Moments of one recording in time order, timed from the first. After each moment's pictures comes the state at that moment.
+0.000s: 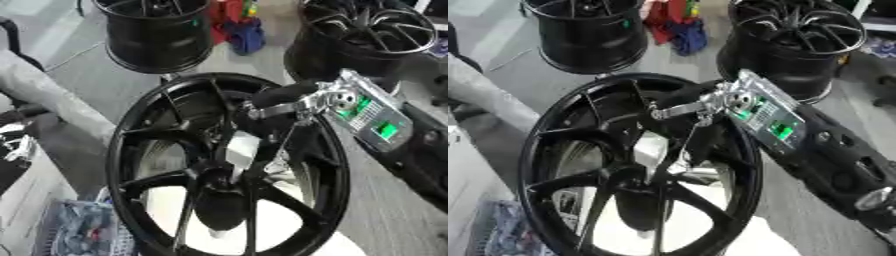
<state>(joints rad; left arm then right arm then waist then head) -0.12 0.21 0.16 -1.68 -0.06 -0.02 0.01 -0.75 -0.53 0.59 -1.62 0.25 -0.15 0.83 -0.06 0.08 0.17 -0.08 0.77</state>
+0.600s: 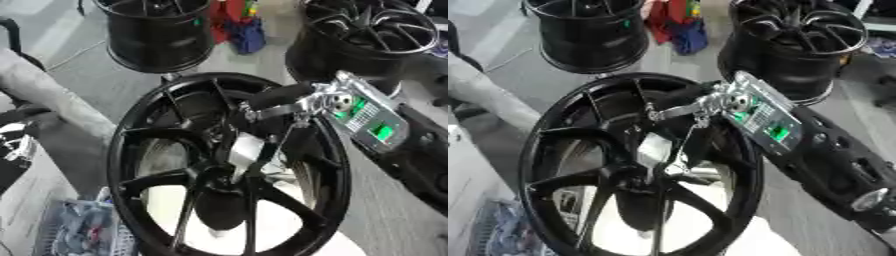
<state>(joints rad) -0.12 0.21 0.16 -1.68 -0.06 -0.02 0.01 -0.75 -0.52 0.59 -1.62 0.26 -0.15 0.81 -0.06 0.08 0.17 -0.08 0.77</state>
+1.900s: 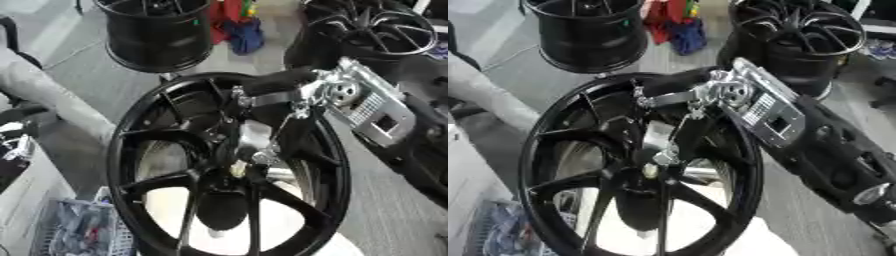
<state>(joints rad) -0.12 0.21 0.16 -1.68 -0.06 -0.02 0.01 -0.79 -0.55 0.57 -1.72 0.24 -0.11 0.77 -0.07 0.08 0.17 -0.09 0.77</state>
